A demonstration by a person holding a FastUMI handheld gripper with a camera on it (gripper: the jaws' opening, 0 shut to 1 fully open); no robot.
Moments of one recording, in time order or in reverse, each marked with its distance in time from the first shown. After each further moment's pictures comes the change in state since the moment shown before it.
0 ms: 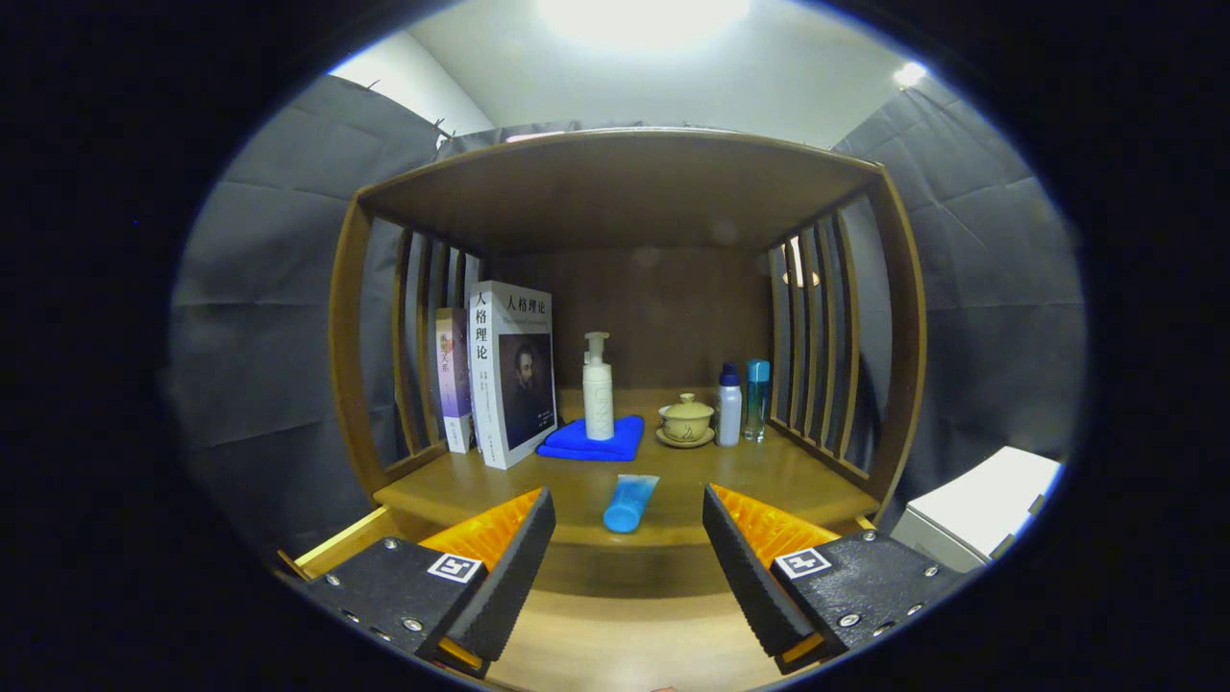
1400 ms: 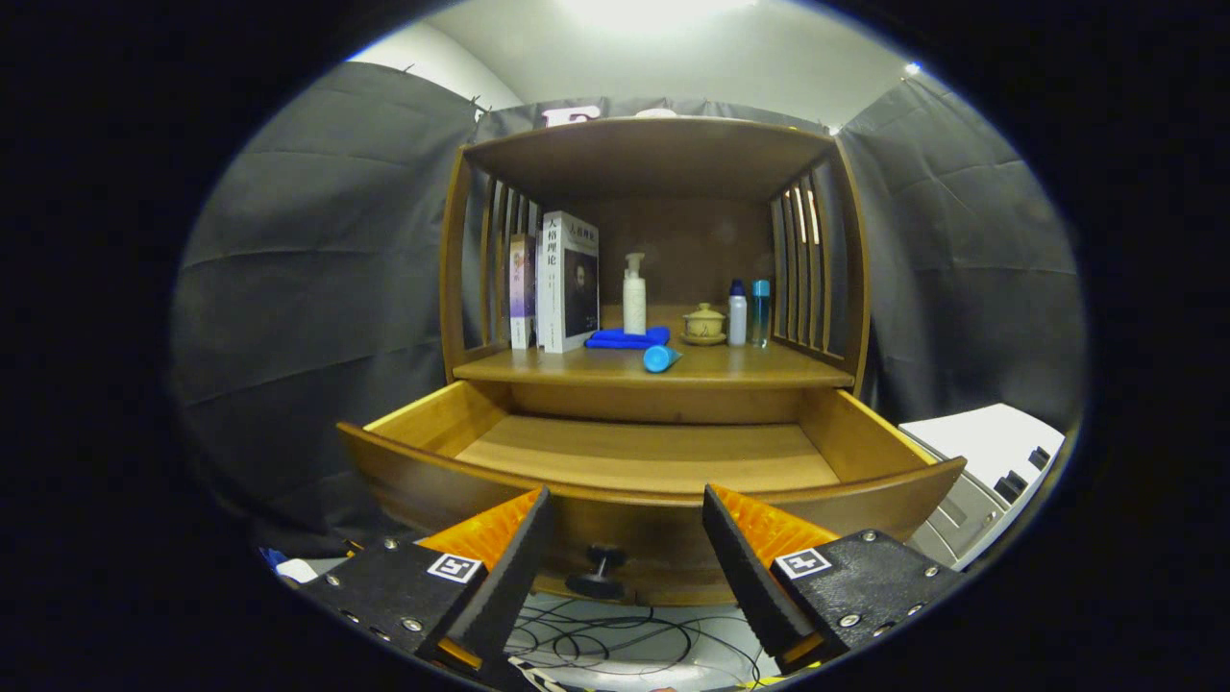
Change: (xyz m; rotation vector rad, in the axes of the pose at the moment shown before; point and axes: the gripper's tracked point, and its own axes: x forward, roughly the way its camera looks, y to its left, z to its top) arm -0.149 0.021 -0.116 -0.029 0.151 0.085
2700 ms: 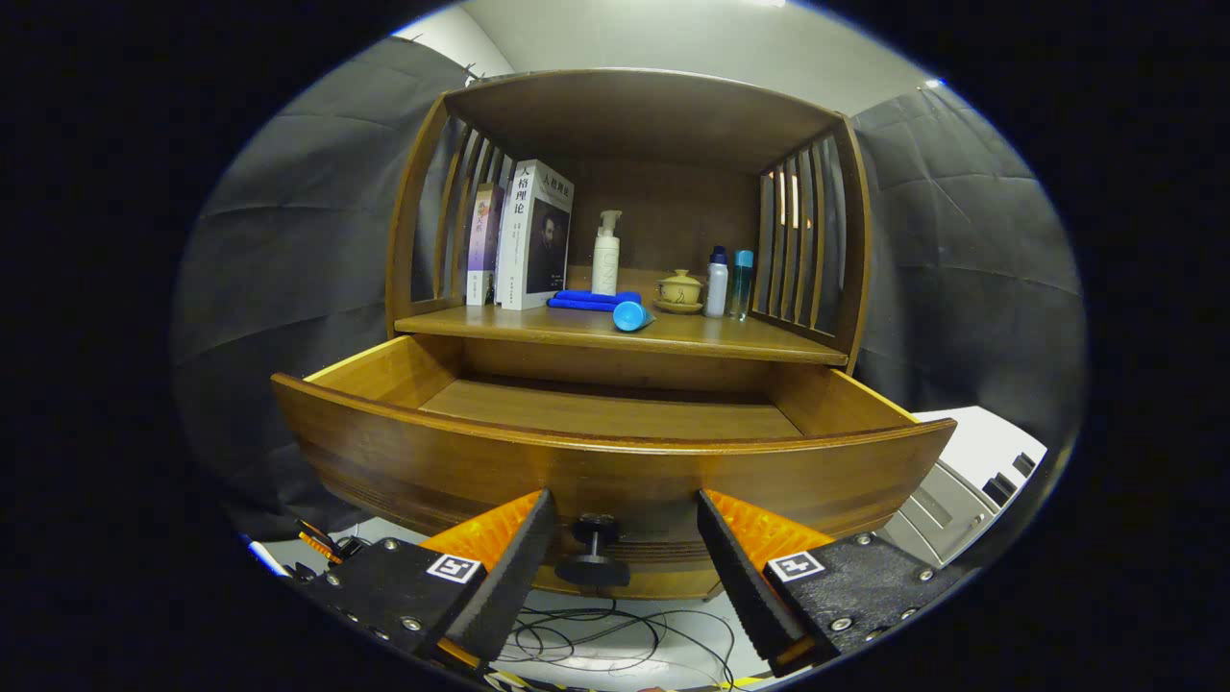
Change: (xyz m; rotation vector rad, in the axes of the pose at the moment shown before) arm 0.054 -0.024 -0.023 -0.069 0.054 -0.114
